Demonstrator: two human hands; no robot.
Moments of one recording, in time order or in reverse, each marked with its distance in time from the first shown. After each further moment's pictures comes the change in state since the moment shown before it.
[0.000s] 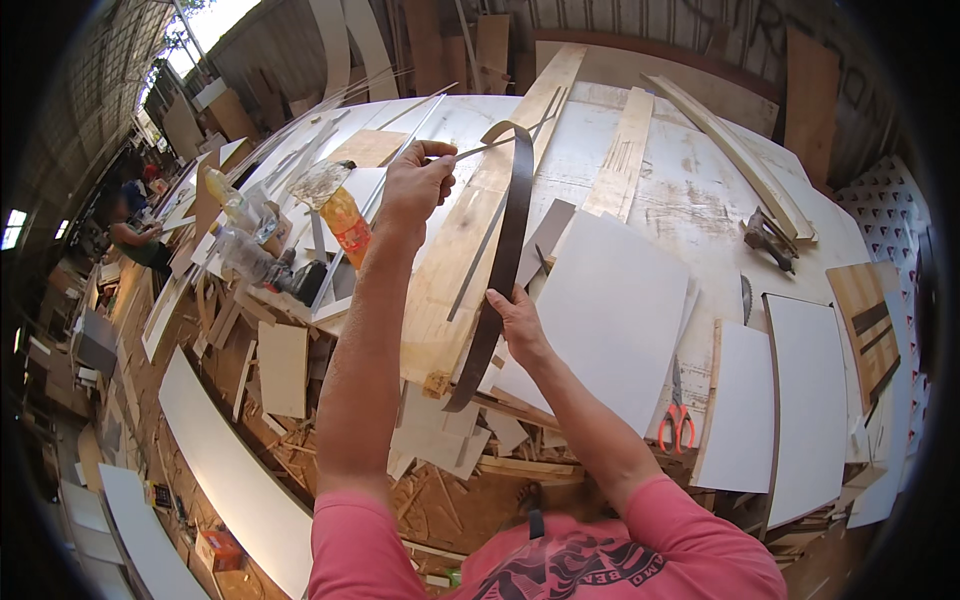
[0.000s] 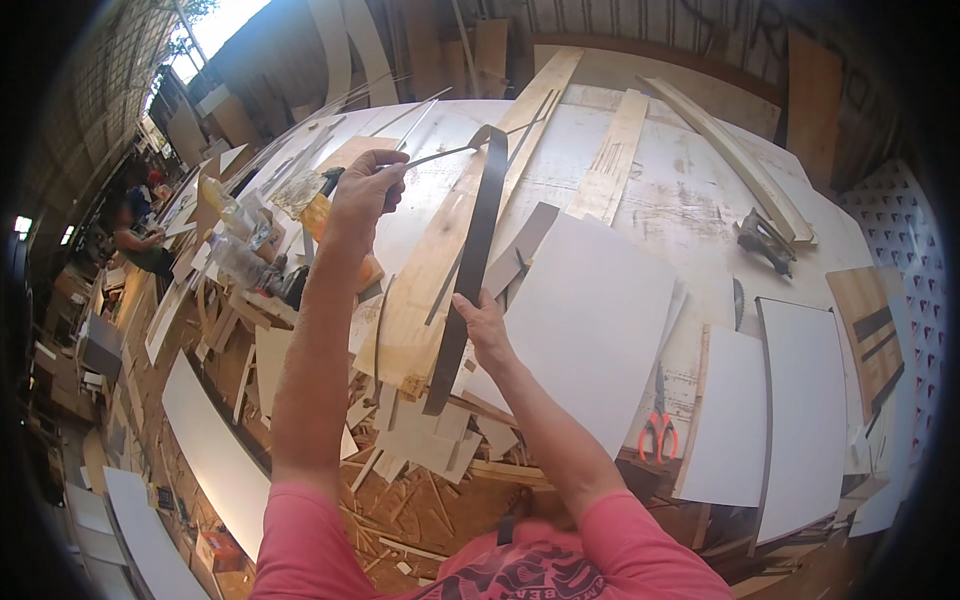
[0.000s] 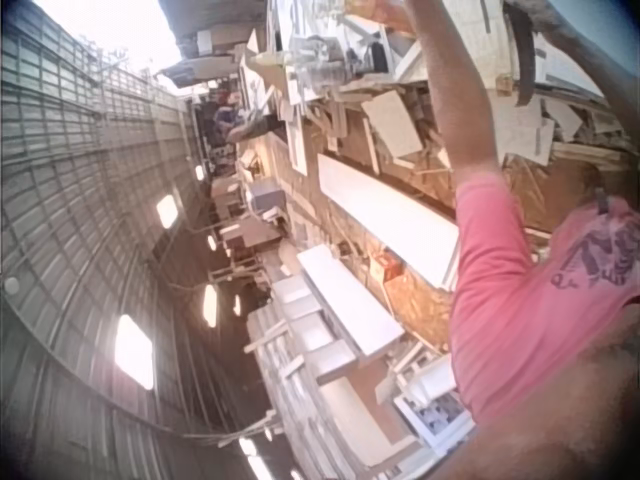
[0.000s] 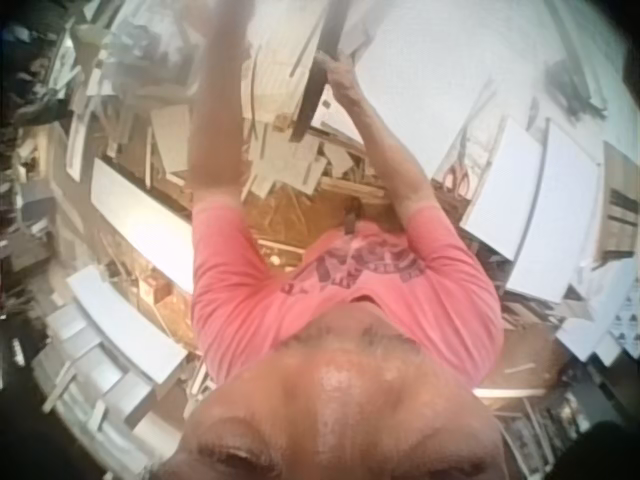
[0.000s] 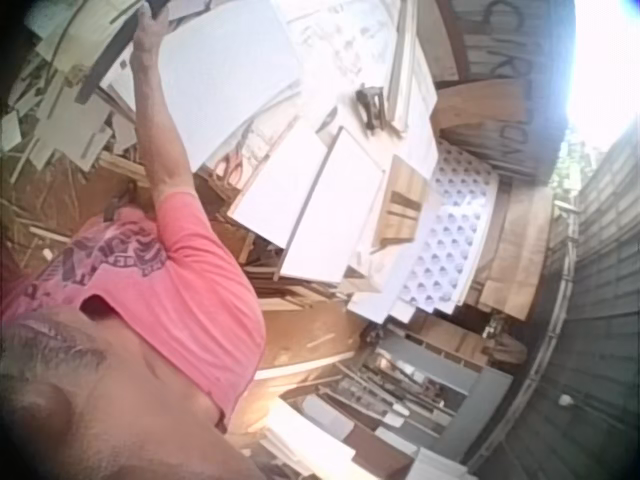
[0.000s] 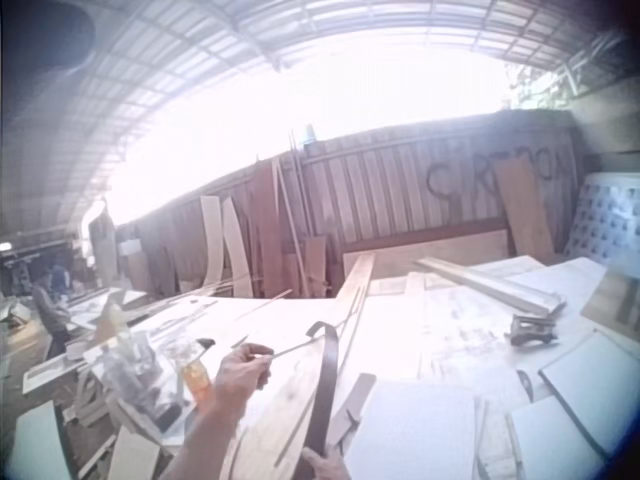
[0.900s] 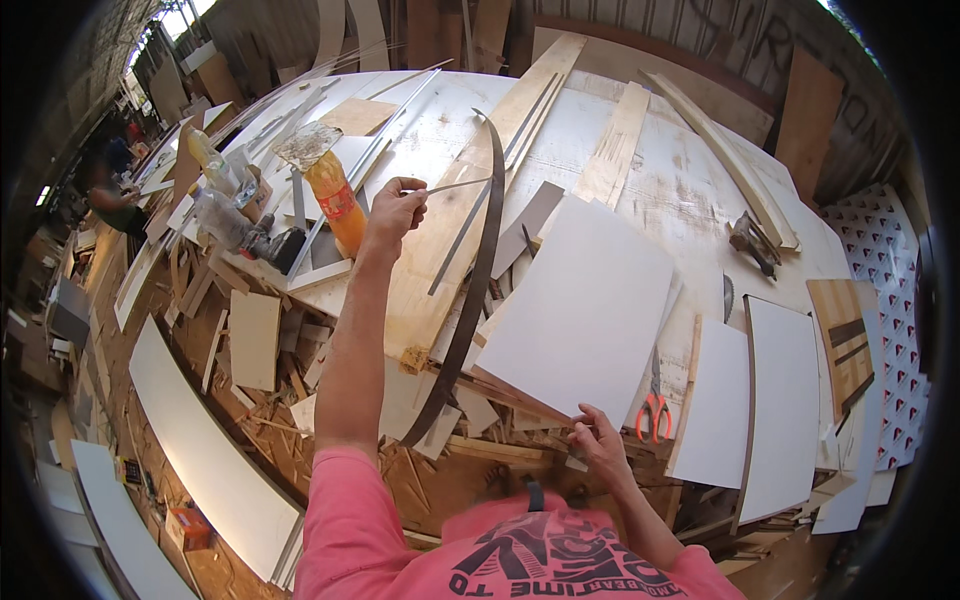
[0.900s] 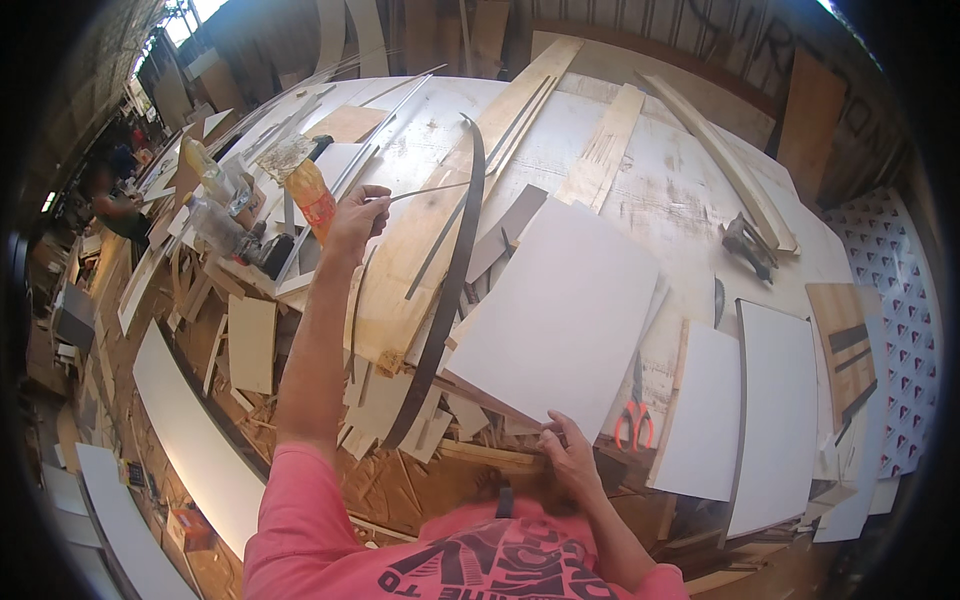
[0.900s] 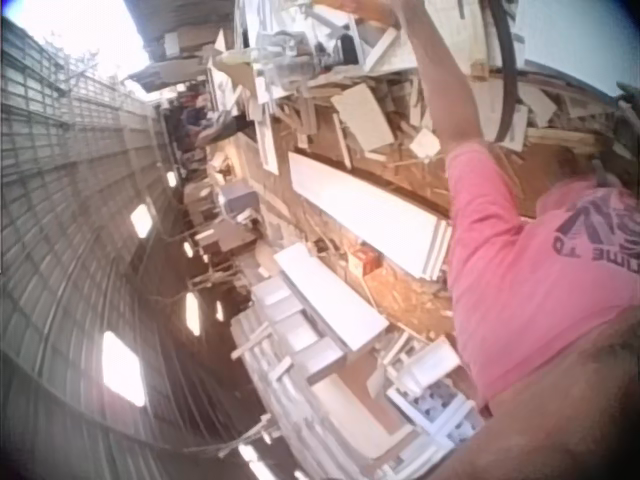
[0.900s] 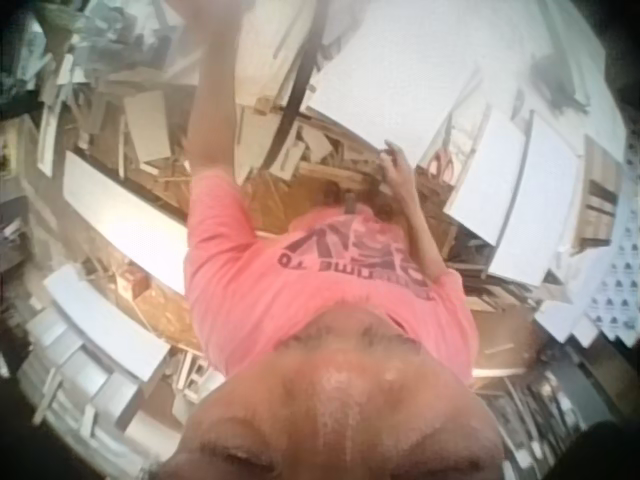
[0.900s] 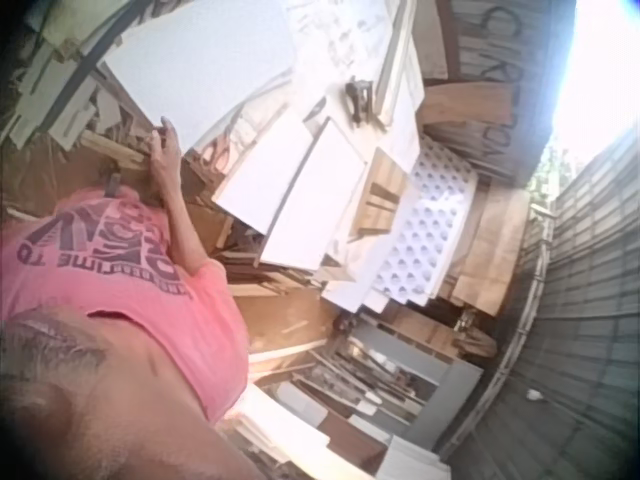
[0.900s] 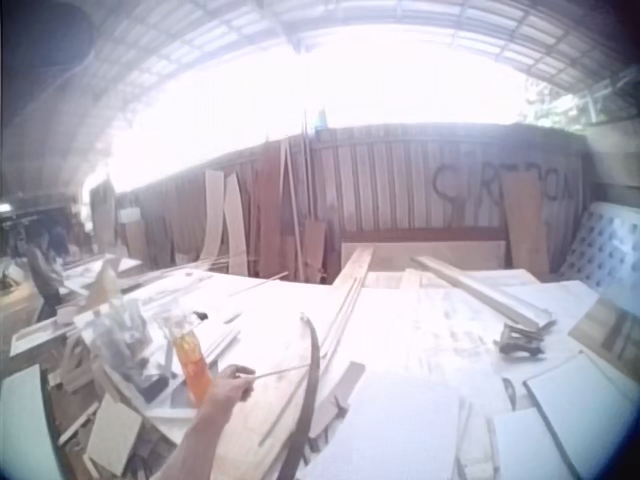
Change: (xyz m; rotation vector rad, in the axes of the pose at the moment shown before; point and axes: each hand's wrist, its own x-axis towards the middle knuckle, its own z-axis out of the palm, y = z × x) left_hand -0.003 -0.126 -0.057 -0.102 0.059 -0.182; right_hand -0.251 -0.068 -0.120 -0.653 0.082 0.320
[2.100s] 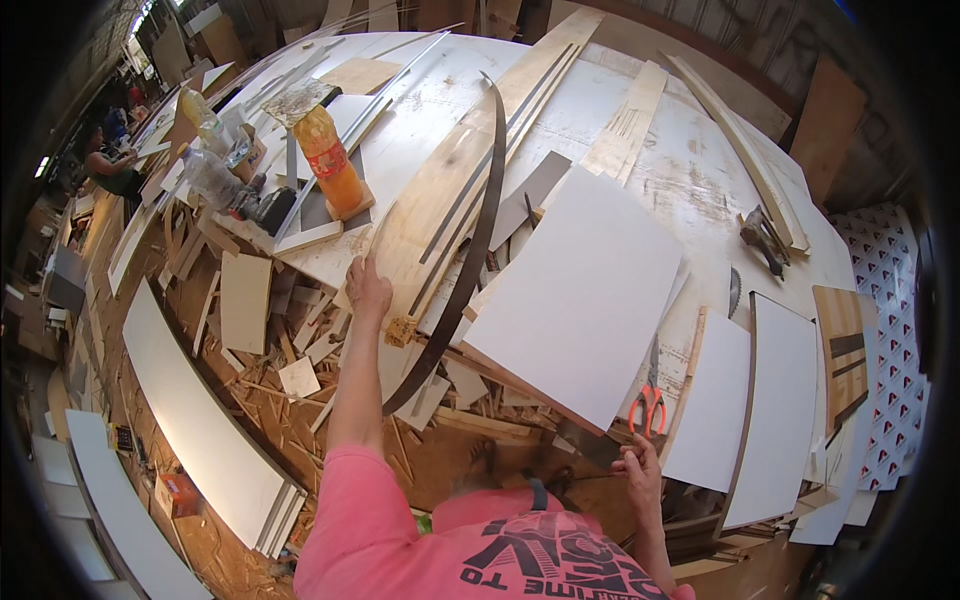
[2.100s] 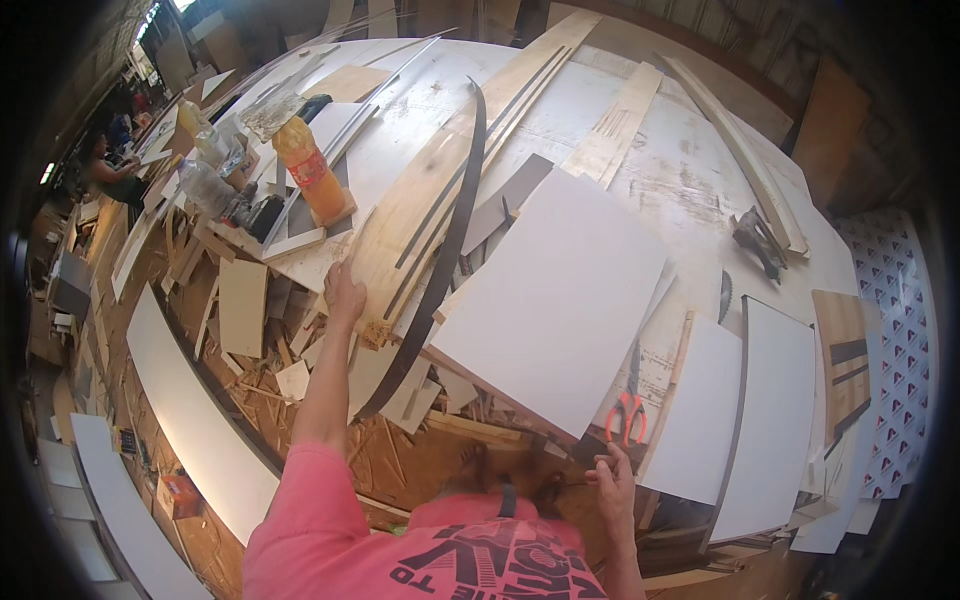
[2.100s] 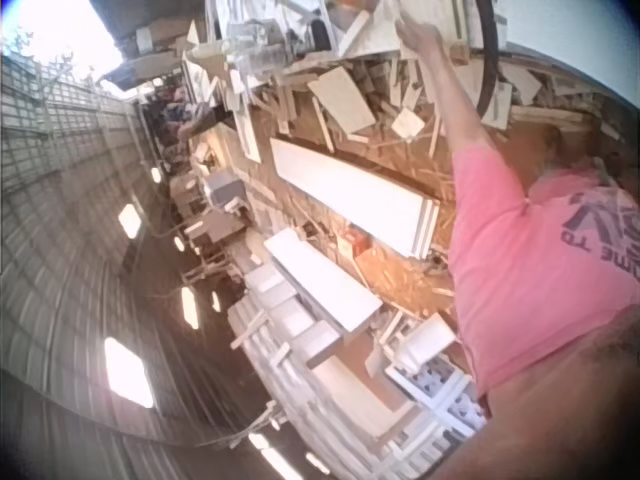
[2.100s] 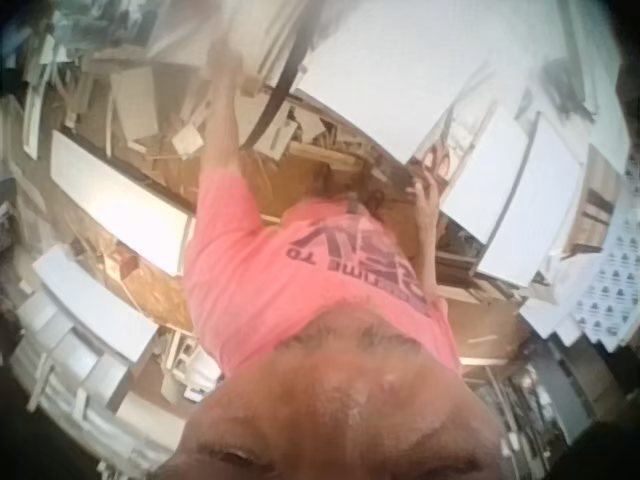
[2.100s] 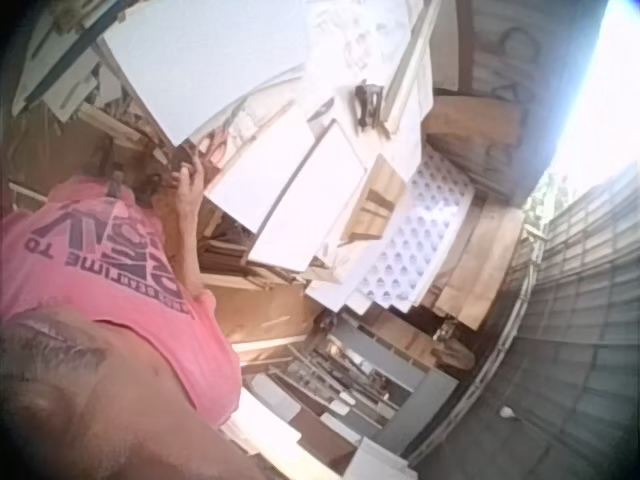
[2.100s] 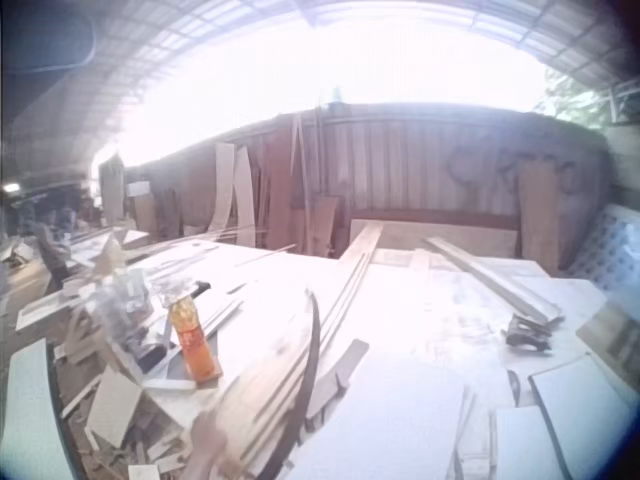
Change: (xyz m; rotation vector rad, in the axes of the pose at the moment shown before) left_hand -0.072 -0.220 -0.062 1.245 0.385 0.104; right_hand -0.066 0.060 -0.088 0.088 0.223 0.149
